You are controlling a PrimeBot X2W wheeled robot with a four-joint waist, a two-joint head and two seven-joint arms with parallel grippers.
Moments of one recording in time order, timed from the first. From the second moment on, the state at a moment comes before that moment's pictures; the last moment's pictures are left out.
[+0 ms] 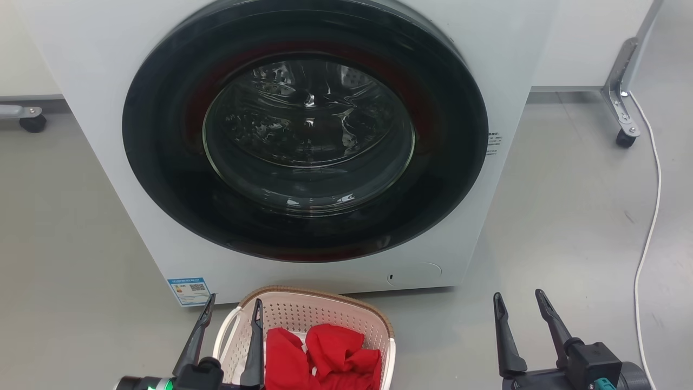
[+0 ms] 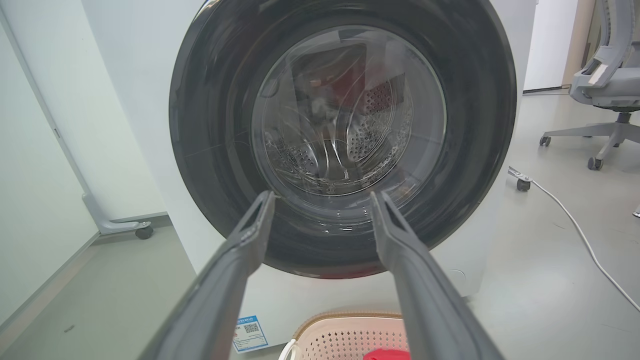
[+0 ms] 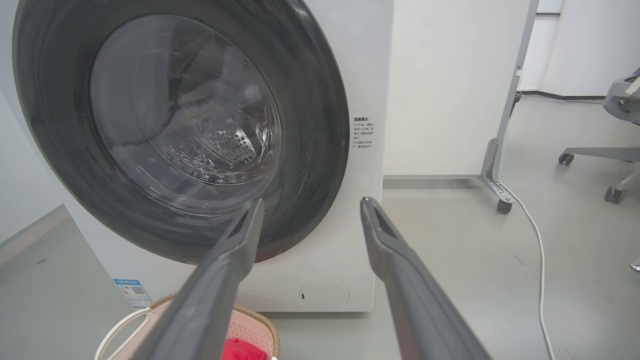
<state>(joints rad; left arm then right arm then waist) 0.03 0.07 -0.24 0.11 -0.06 0.12 -0.25 -0.01 -0.08 0.26 0.16 0.19 -0.11 -0.25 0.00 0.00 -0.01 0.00</state>
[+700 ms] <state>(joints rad) 0.03 0.07 -0.23 0.09 -0.06 0.12 -0.25 -0.03 -0.08 0.23 0.11 0.19 -0.10 -0.25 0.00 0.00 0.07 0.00</state>
